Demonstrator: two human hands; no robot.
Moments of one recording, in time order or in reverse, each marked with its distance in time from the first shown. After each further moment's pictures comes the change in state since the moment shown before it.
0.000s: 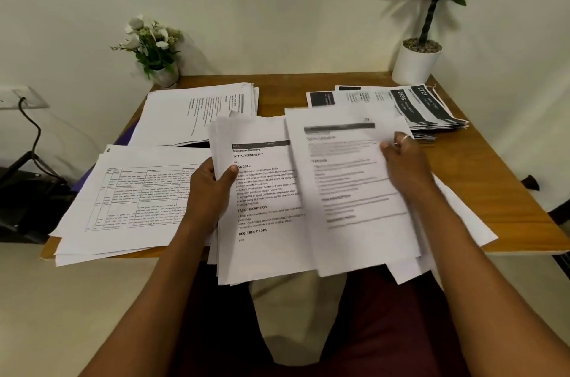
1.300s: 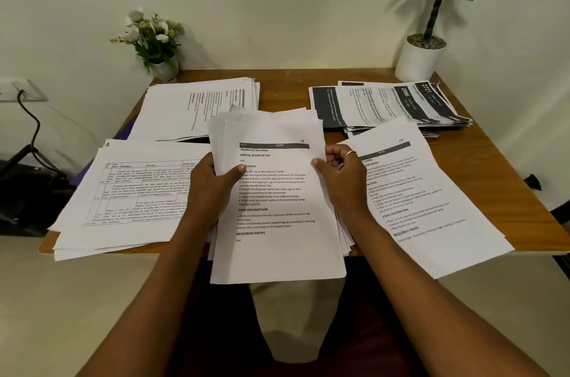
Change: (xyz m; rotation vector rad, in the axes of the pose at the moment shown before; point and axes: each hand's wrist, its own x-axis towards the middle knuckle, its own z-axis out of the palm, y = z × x) left_hand 0.000 -0.001 0.000 -0.122 -0.054 0.027; right_hand -0.048 -0.010 0.103 0.268 0.025 -0.114
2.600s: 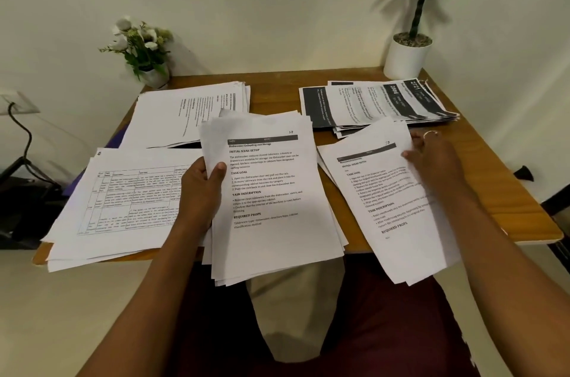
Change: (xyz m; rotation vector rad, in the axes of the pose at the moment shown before) left_hand 0.001 -0.003 -0.001 0.130 0.091 0.006; right_hand 0.087 0.041 -0.167 -0.733 0.006 0.050
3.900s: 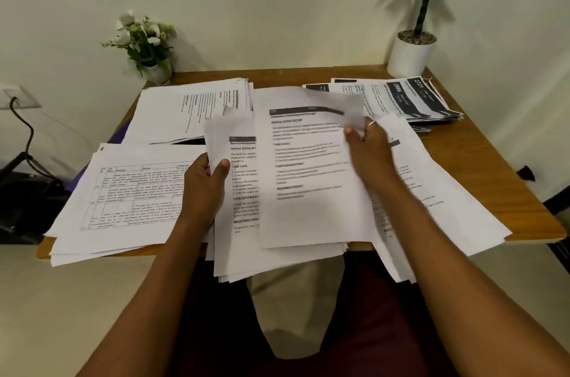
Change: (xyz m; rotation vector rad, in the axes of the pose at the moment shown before) left_hand 0.005 -0.007 -0.001 0.053 -0.001 0.025; right_hand -0.051 -0.127 0.043 0.687 -0.054 -0.003
